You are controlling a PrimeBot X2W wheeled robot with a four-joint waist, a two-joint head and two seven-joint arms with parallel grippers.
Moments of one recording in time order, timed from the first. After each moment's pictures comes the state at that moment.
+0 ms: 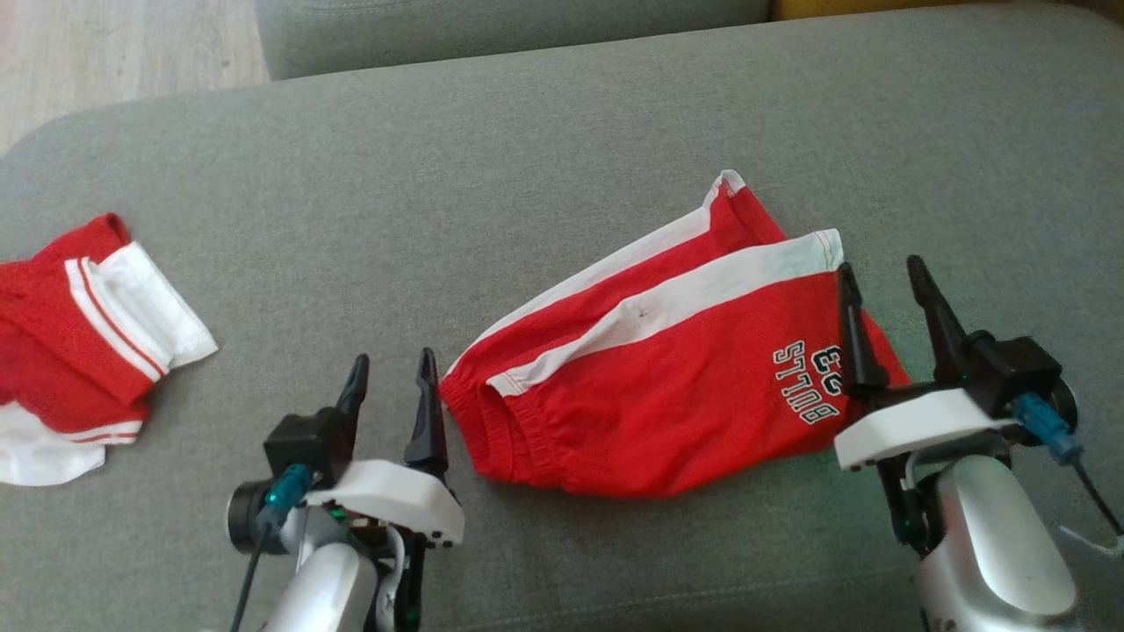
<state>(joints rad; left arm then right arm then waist) -0.13 0.05 -0.37 0.30 -0.34 0.20 -0.25 -0.26 -0.05 0.03 0.42 0.10 0.13 -0.26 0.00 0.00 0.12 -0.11</state>
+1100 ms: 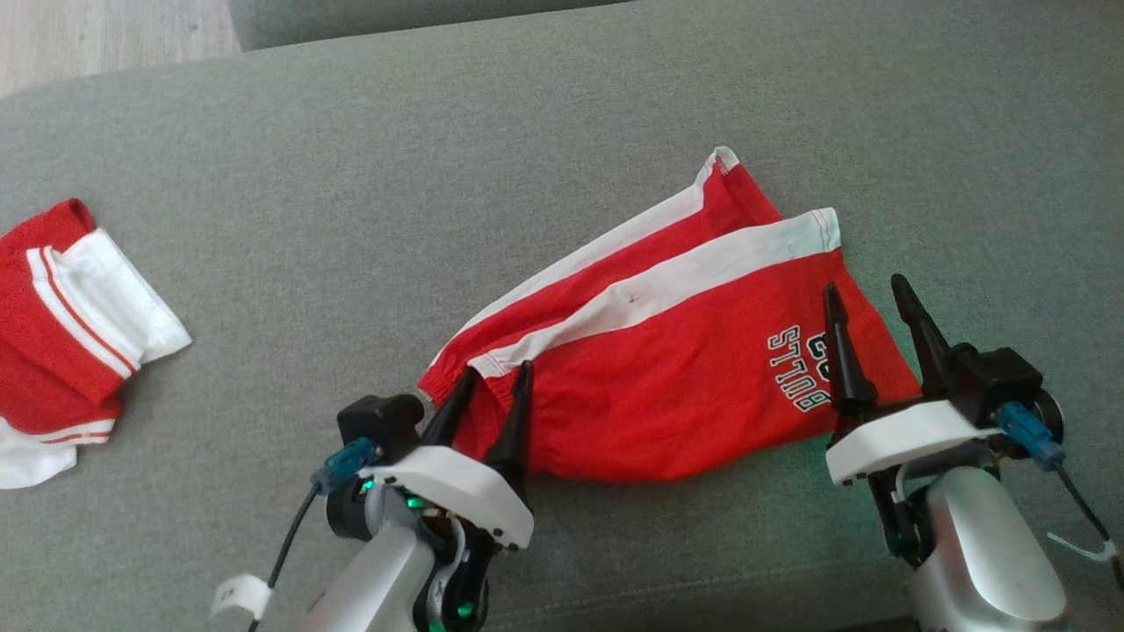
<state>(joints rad) -0.25 0.05 -0.62 0.42 -0.68 0.12 -0.25 -0.26 -0.05 0.05 0.46 0.11 0.13 -0.26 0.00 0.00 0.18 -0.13</state>
